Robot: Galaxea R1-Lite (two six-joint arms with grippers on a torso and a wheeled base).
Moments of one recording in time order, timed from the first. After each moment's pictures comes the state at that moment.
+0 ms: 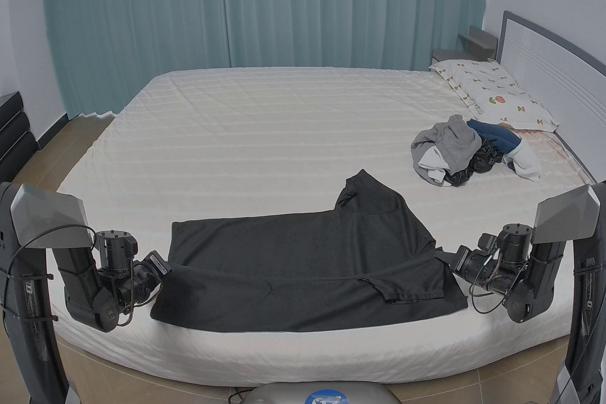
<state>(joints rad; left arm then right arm) -0.02 2.31 -0.46 -1.28 0.00 -0.77 0.07 2.43 -0.51 -1.55 0.39 0.63</state>
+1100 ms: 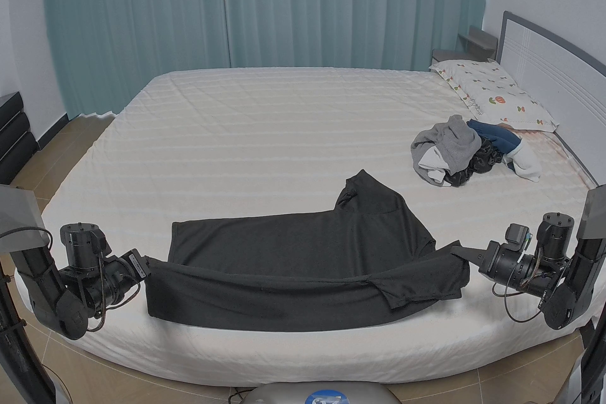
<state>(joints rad) 0.00 2.02 -0.27 -1.22 0.00 -0.54 0.06 2.08 -0.23 -1.55 0.55 0.61</state>
